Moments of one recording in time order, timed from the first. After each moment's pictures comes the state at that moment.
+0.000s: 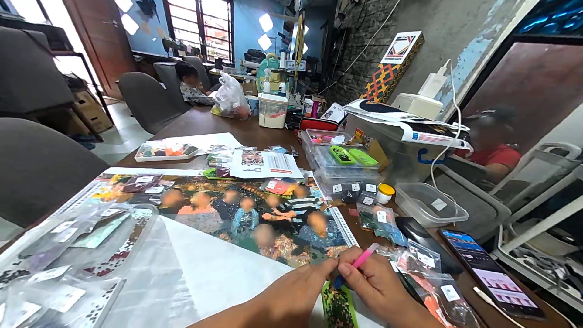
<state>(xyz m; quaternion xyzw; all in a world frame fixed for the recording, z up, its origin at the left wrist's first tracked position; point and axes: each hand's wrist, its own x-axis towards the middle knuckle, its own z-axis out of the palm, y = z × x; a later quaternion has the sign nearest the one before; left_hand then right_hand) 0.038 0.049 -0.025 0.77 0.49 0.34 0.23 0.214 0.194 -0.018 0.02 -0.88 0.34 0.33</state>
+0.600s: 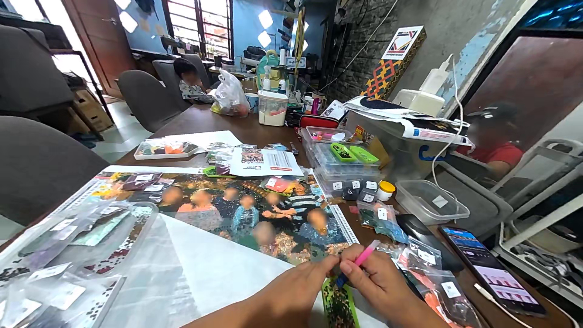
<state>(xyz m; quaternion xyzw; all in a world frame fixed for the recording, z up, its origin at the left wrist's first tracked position) 0.038 0.050 -0.028 0.77 0.48 0.35 0.22 0.216 0.194 -0.013 0.02 -0.89 0.33 0.33</state>
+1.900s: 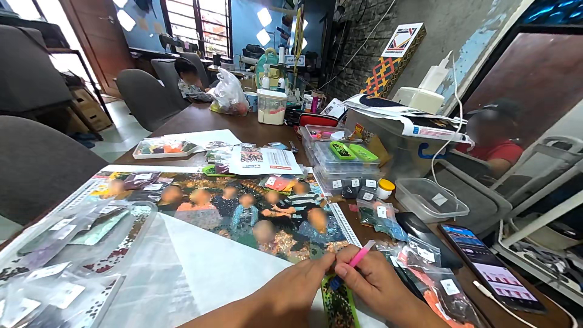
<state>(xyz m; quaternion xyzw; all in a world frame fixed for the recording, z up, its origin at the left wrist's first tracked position) 0.038 0.049 -0.023 0.77 0.50 0.33 0.23 0.214 0.192 -0.016 0.04 -0.88 0.37 0.30</state>
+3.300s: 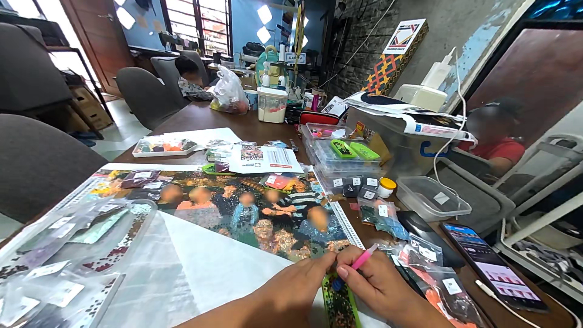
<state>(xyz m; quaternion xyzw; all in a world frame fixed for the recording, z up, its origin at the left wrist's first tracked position) 0.038 0.050 -0.027 0.77 0.49 0.34 0.22 0.216 0.193 -0.013 0.06 -0.89 0.33 0.29</state>
